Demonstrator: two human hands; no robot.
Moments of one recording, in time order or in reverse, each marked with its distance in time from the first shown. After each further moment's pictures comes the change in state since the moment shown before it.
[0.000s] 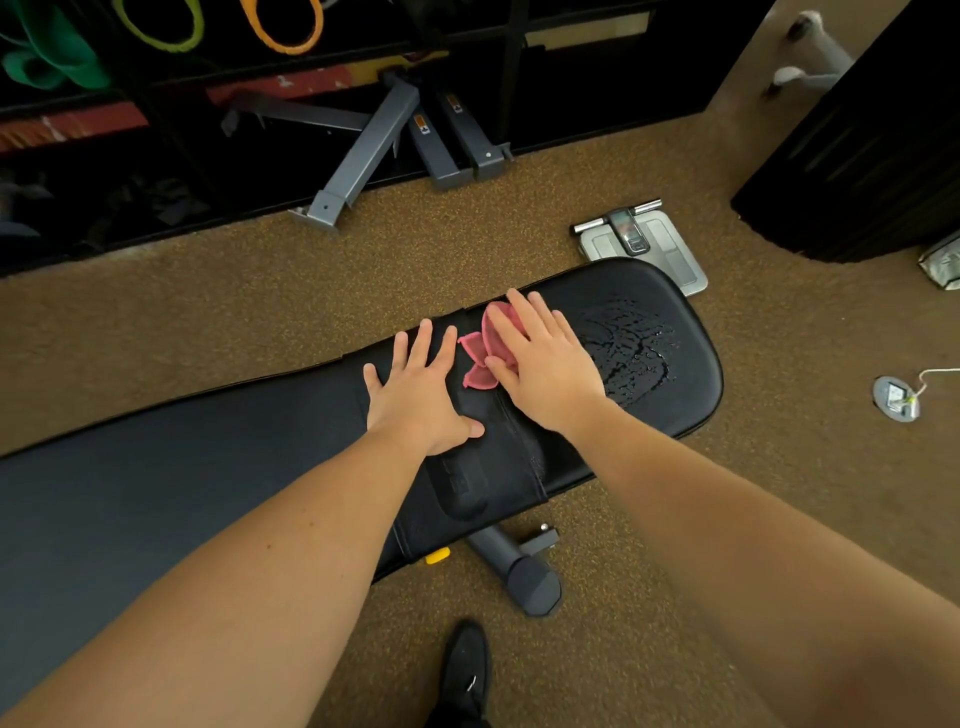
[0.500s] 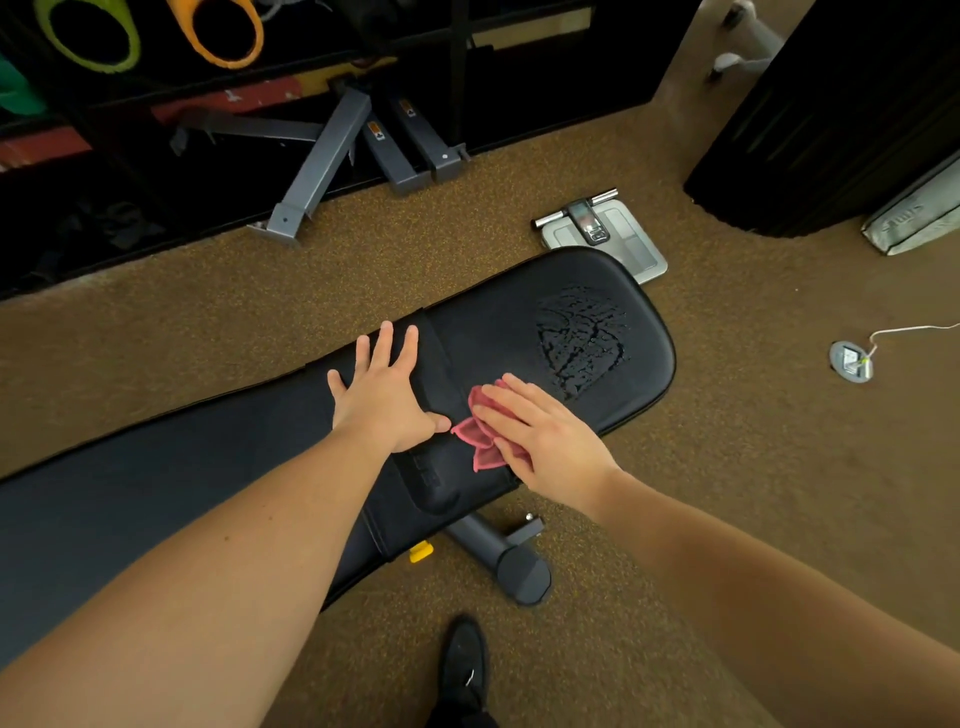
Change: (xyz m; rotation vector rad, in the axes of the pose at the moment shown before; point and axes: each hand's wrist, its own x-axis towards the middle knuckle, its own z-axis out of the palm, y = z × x) left_hand -0.003 0.004 -0.006 0.038 -0.030 -0.015; right_hand -0.100 0.015 0.022 0.099 0.135 -0.296
